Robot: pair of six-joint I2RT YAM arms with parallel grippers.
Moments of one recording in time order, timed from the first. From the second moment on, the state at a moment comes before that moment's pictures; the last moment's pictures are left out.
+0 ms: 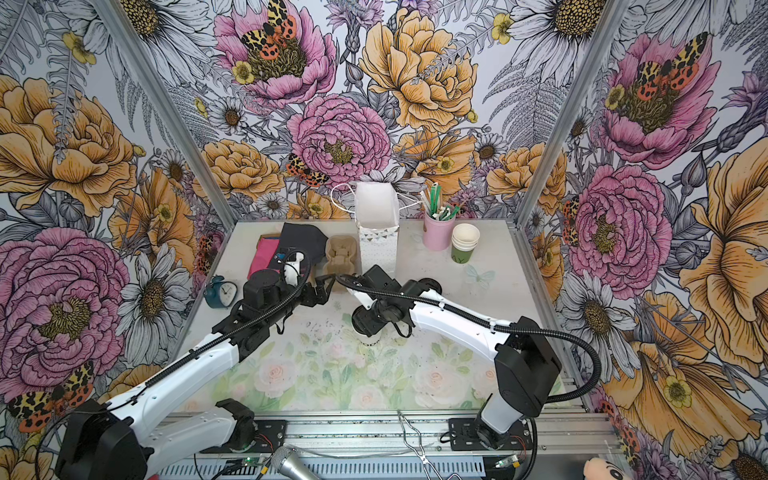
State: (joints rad) left arm -0.47 1.08 0.69 0.07 0.05 -0.33; right arm 0.84 1.59 1.24 -0.69 -0.07 0.04
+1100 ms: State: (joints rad) left arm -0.47 1.08 0.68 0.07 0.05 -0.33; right arm 0.87 1.60 1.23 -0.67 -0.04 0.04
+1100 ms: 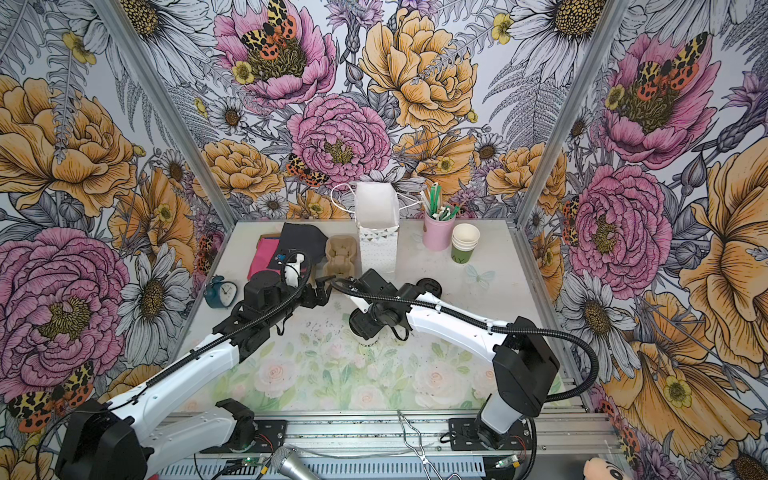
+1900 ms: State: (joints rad) left arm -0.47 1.09 0.67 0.08 0.05 -0.33; right arm 0.87 1.59 1.18 -0.61 0.01 0.09
